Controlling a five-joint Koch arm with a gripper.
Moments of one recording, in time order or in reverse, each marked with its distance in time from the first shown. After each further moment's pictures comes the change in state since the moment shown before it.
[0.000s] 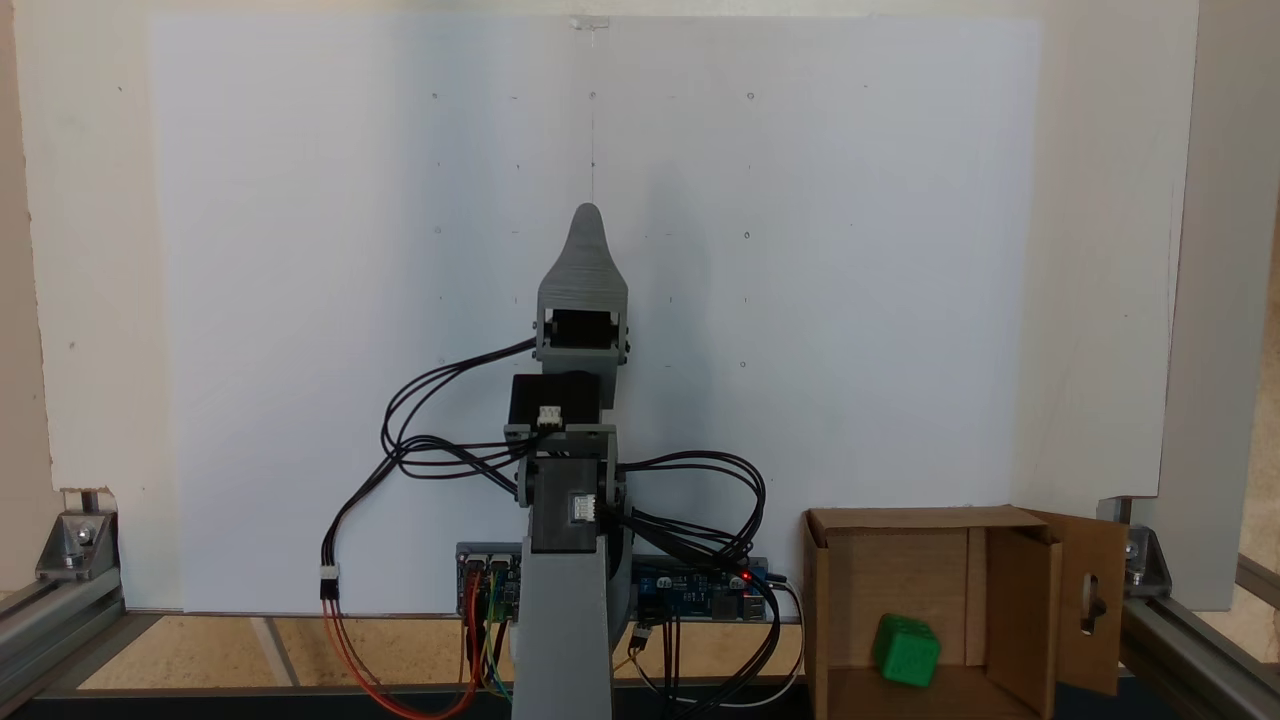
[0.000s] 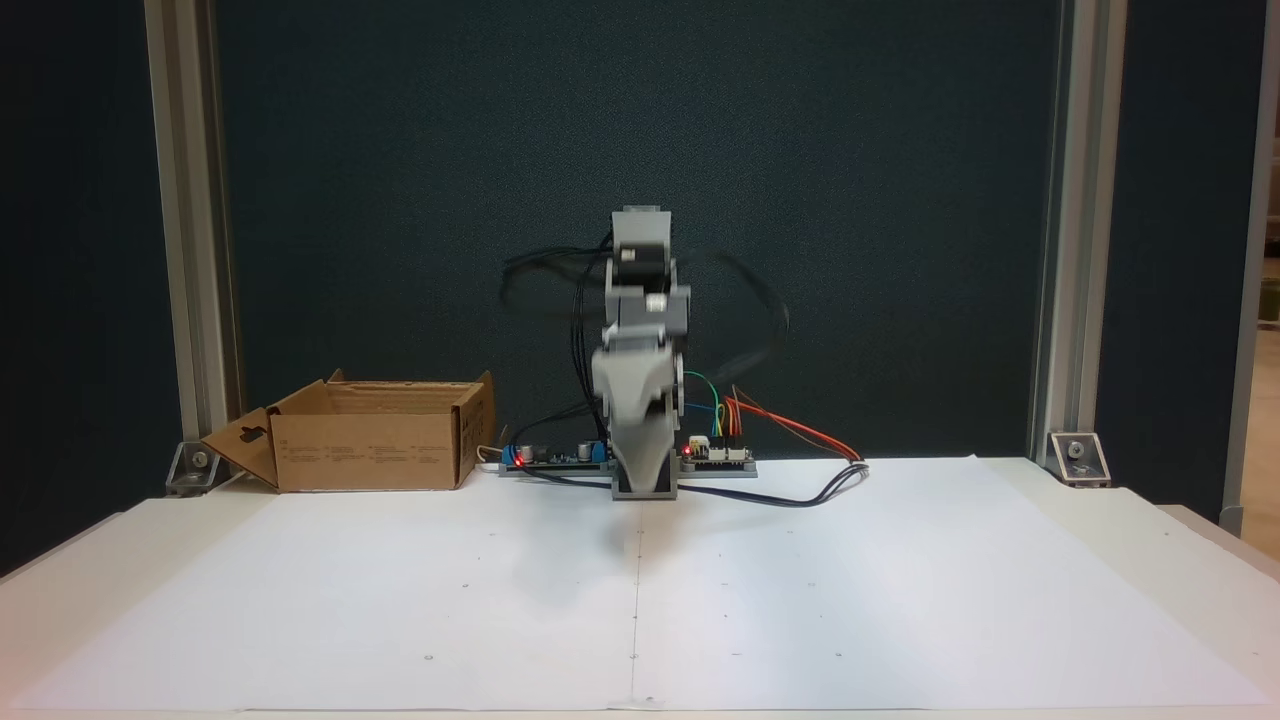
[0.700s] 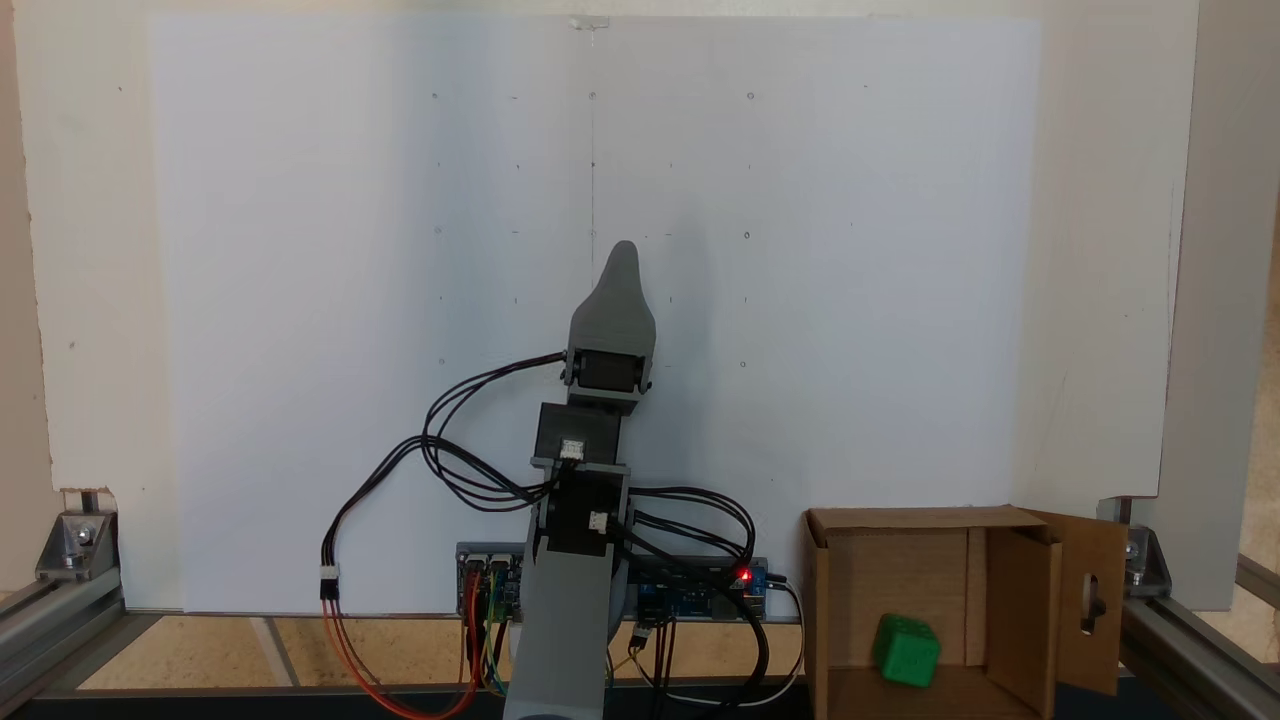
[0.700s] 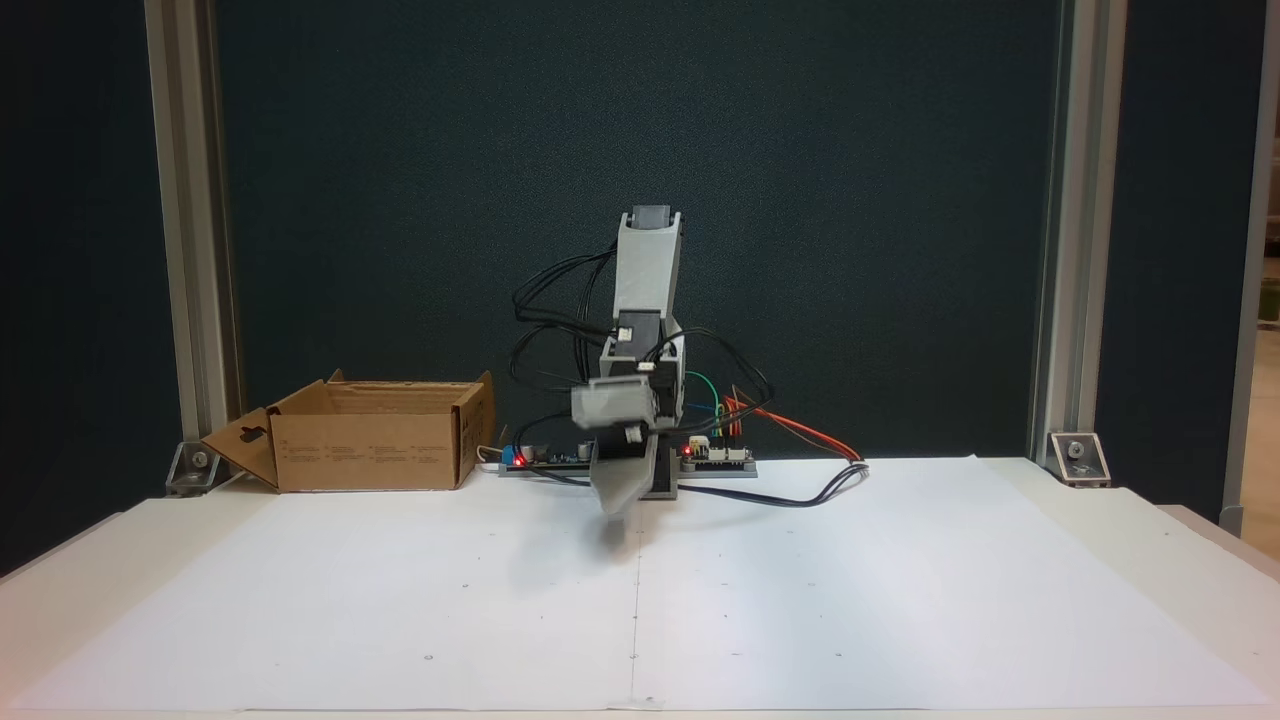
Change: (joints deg) arm 6.4 0.0 25.8 -51.0 0.0
